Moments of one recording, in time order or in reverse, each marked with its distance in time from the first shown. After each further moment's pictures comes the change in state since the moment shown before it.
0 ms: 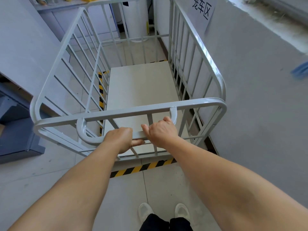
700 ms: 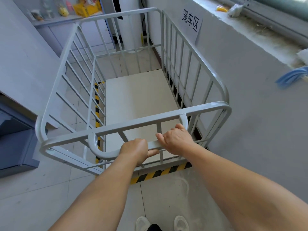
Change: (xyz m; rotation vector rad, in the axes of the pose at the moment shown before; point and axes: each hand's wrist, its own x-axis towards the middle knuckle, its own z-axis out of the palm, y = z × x) left_hand 0.013 0.073 -0.006 -0.036 -0.039 0.041; right_hand -0.024 0.072 -0.012 -0.013 -0.034 0.009
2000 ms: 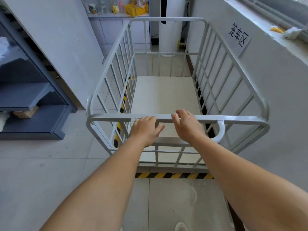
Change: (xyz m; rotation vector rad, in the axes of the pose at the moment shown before) left_hand -0.043 -0.085 -0.016 -0.343 0.388 -0.071; right_hand 0.037 -0.083 -0.029 0.476 0.211 0.209
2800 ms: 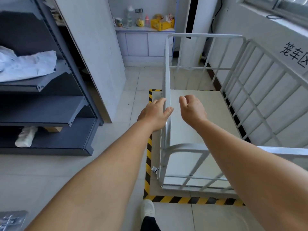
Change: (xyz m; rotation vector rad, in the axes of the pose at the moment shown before) left_hand 0.075 -0.308 -0.161 -0.217 0.132 0.048; right_hand 0.158 -0.306 0.148 0.133 0.208 0.086
